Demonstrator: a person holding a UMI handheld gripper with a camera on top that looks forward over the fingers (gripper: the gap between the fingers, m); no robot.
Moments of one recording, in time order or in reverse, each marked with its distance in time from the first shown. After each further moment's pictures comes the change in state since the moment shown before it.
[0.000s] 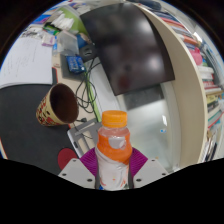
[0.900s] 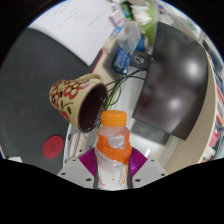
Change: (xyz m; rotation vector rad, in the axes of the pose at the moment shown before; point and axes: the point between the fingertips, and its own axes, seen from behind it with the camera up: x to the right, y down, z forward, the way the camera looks) arm -0.015 -0.053 0.023 0.020 -0.003 -0.687
